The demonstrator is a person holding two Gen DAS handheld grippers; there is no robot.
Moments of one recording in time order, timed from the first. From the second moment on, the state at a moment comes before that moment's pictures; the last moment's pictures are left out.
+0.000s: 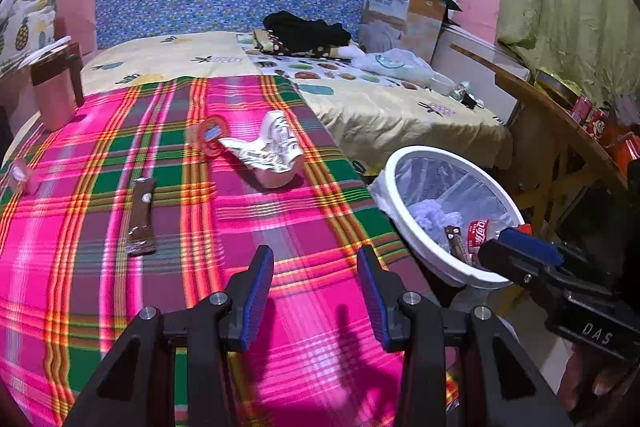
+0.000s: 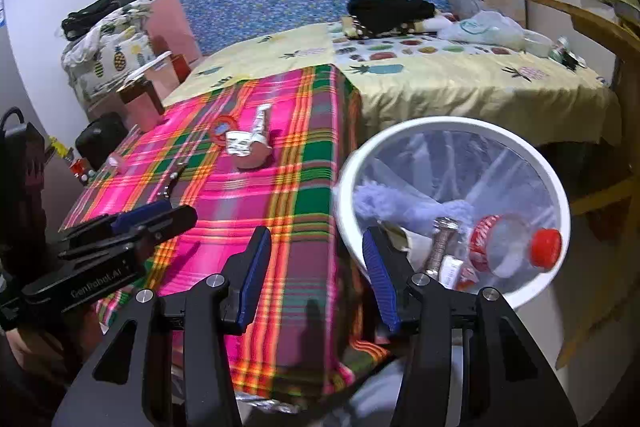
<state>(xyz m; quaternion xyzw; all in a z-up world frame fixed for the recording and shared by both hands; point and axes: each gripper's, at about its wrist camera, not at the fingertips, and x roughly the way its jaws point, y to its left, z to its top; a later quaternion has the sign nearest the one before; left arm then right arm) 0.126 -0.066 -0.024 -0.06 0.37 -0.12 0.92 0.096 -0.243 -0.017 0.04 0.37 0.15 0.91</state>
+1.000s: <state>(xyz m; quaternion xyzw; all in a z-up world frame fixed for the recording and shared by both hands) 0.151 0.035 -0.036 -0.10 0.38 -0.01 0.92 0.135 -0.185 -0.011 0.02 0.38 0.21 0.90</state>
